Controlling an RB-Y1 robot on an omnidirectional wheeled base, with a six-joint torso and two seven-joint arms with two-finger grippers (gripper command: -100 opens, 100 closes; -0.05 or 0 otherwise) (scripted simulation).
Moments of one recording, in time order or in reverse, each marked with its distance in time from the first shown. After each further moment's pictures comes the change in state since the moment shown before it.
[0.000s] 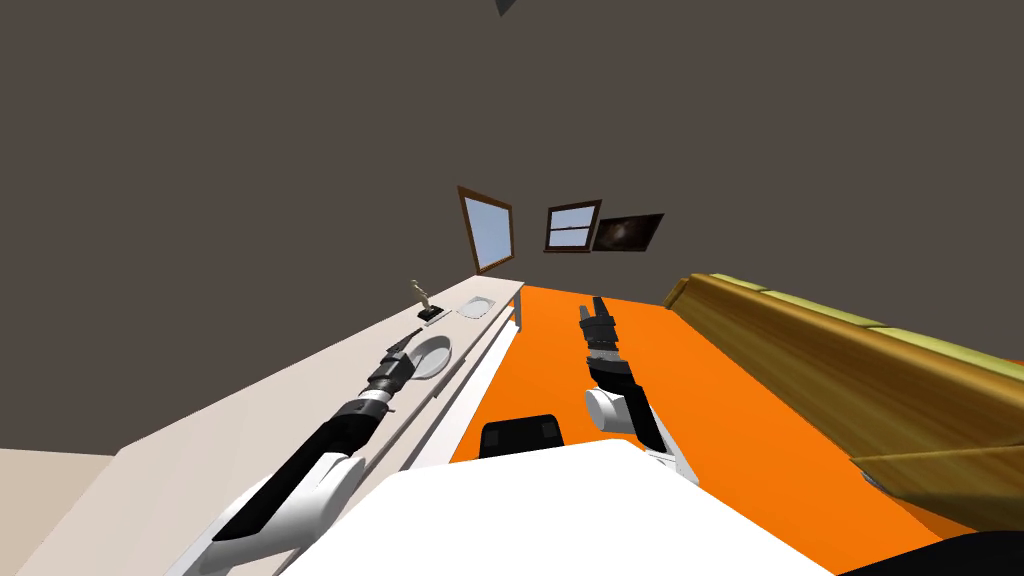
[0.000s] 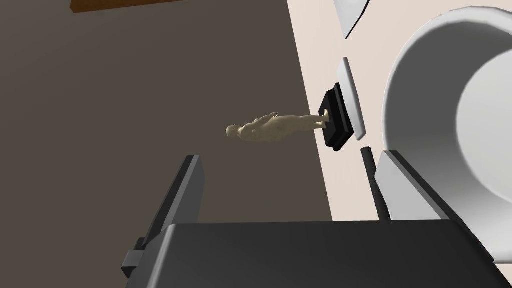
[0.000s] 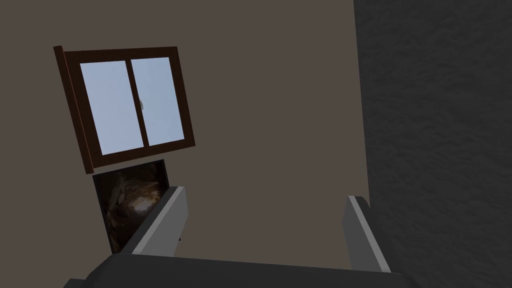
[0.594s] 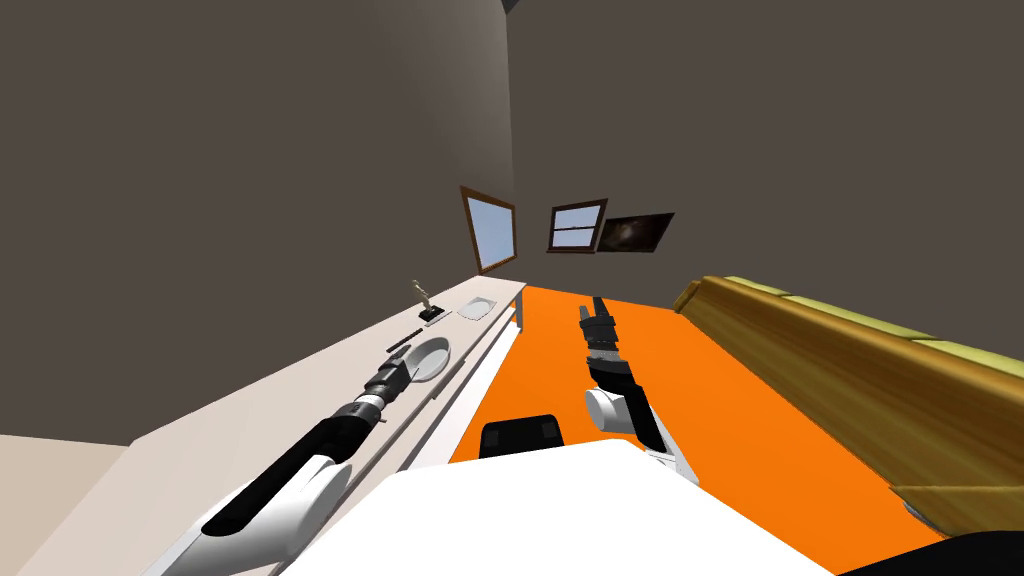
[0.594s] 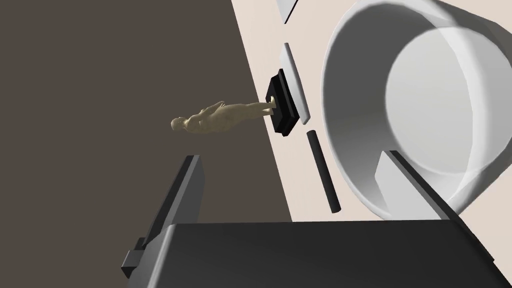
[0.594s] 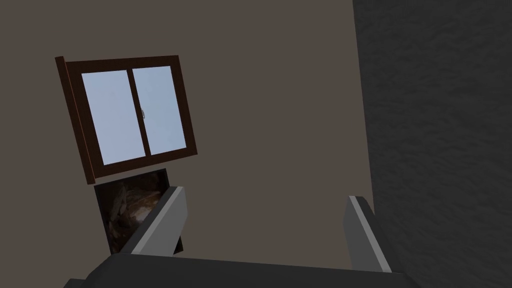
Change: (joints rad) left arm 0.028 0.058 0.035 -0.011 0.078 0.179 0.023; right arm 0.000 0.000 0.000 0.000 0.000 0.000 0.000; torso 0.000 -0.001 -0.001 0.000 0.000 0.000
